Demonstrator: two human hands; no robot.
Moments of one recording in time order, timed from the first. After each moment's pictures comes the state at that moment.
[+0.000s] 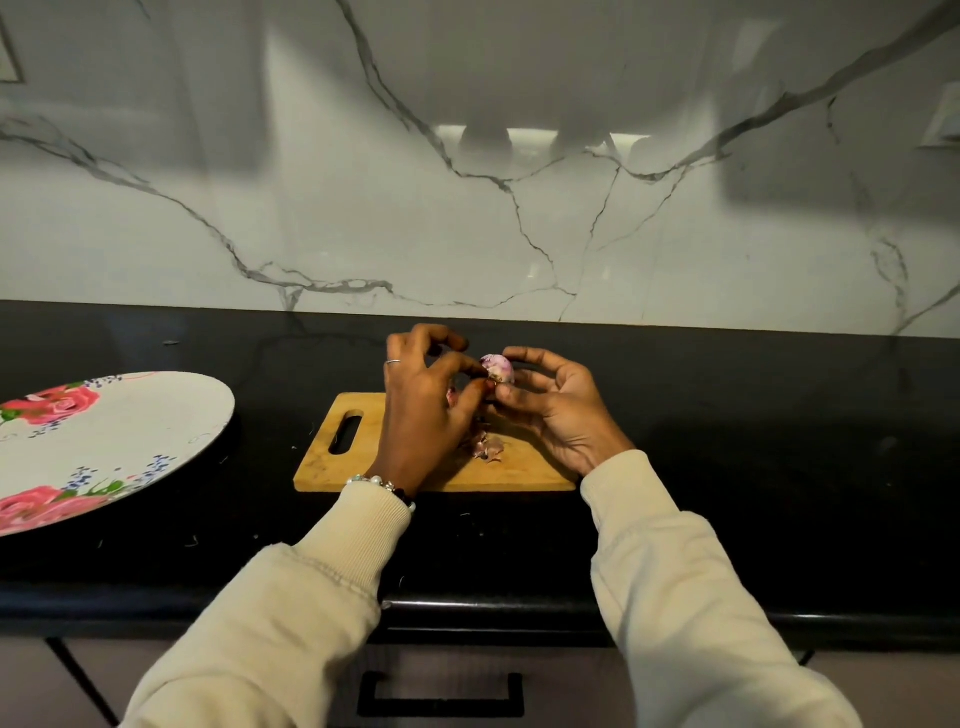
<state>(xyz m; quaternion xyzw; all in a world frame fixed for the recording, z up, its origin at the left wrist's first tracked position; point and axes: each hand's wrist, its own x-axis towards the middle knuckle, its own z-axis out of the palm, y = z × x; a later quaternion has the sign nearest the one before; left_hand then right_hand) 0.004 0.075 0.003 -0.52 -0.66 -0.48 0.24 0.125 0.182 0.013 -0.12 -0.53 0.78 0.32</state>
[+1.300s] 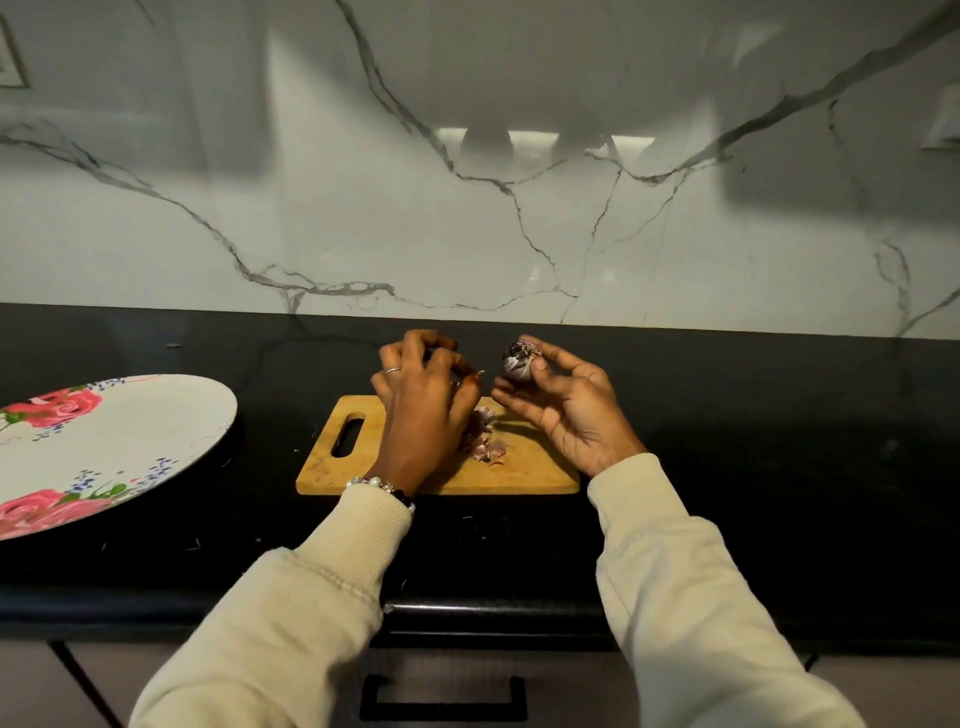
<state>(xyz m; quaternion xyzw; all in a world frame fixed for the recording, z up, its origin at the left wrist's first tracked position) 0.001 0.080 0.000 -0.47 -0.74 -0.43 0.22 0.127 0.189 0.018 -0.12 -0.44 0.82 0.35</state>
